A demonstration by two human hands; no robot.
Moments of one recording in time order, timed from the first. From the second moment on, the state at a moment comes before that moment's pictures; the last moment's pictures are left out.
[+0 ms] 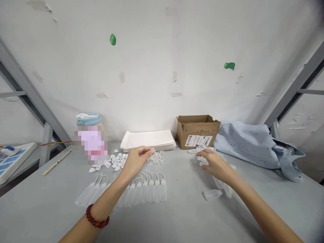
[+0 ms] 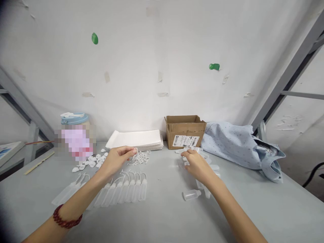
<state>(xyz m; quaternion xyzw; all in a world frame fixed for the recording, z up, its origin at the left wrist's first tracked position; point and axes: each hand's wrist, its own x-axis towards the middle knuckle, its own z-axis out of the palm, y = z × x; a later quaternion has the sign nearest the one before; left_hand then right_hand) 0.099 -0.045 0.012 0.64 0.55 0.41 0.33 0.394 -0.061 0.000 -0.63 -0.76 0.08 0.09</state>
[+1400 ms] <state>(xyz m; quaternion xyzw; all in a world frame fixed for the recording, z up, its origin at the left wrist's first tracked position) 0.113 -0.106 0.006 0.47 0.40 0.40 0.68 0.322 -0.113 0.016 -0.39 -0.58 0.55 0.46</state>
